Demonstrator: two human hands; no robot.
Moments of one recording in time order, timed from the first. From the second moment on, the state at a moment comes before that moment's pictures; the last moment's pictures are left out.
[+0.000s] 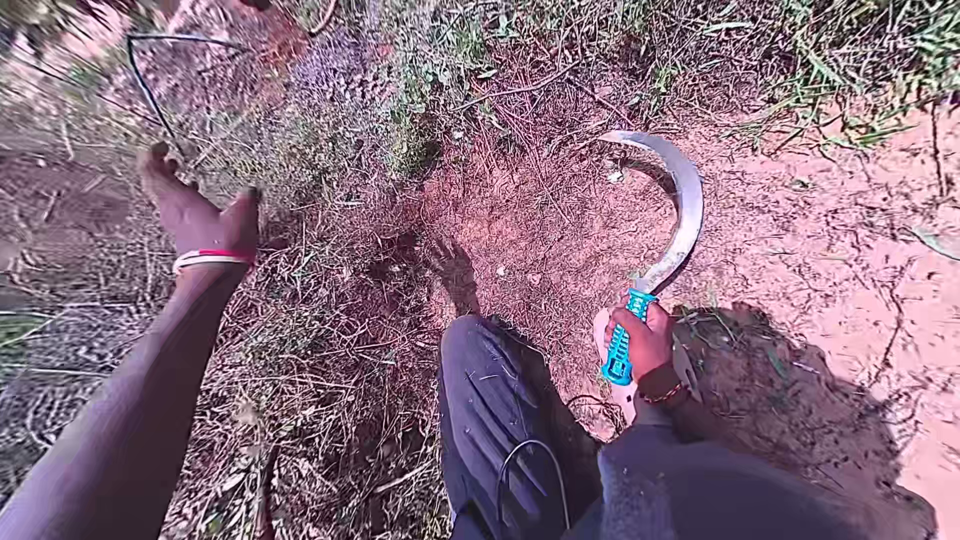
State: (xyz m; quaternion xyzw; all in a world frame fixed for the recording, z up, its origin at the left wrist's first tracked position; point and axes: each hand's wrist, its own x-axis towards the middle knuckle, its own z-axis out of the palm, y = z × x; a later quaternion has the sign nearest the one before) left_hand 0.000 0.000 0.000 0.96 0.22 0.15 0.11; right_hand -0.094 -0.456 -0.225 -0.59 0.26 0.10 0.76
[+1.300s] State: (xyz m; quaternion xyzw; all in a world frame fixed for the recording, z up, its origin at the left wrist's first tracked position) left_hand -0.040 -0.180 -0.185 0.85 0.12 -0.49 0.14; right_hand 0.009 -0.503 -0.181 -0.82 0.23 0.13 0.51
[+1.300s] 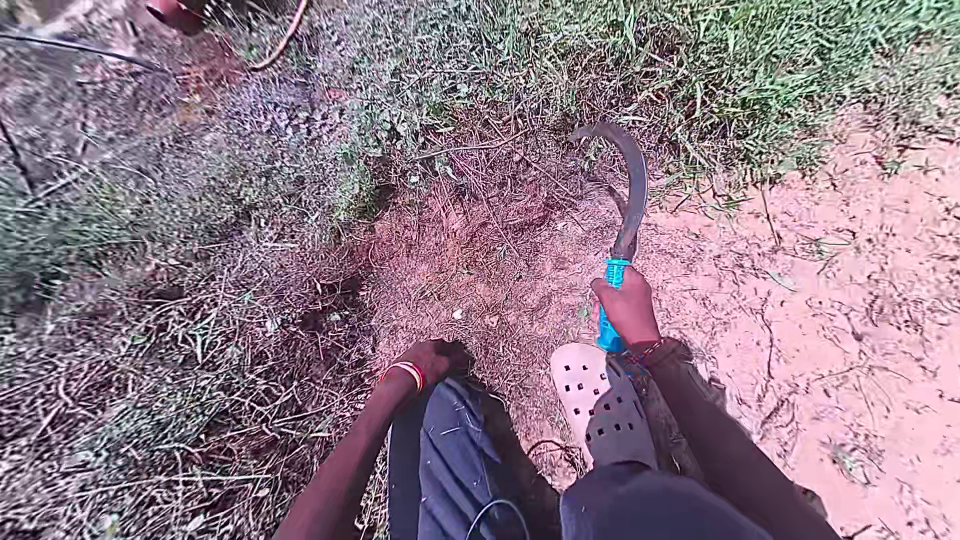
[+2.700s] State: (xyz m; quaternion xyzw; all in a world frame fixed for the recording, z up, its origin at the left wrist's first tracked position) left_hand -0.046 -0.172 -0.189 0.85 0.14 -0.47 0.18; right_hand 0.125 -0.474 -0.195 -0.77 0.22 0.15 0.58
